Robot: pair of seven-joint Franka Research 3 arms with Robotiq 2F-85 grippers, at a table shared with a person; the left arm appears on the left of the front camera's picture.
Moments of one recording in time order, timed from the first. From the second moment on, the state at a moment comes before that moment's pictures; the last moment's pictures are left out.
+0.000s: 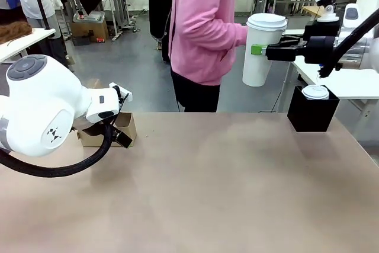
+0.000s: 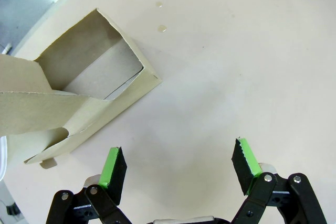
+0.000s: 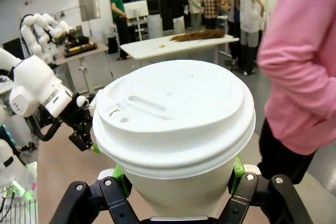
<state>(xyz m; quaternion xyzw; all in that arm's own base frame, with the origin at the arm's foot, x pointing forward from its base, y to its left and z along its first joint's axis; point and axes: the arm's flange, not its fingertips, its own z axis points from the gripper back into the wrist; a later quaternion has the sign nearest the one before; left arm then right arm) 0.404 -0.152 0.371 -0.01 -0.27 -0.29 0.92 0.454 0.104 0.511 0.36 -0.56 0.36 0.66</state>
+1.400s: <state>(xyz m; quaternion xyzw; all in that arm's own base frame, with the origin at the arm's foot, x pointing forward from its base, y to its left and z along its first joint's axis) 0.402 -0.147 0.454 -0.04 -0.23 -0.26 0.94 0.454 0.105 0.511 0.36 -0.56 0.36 0.66</state>
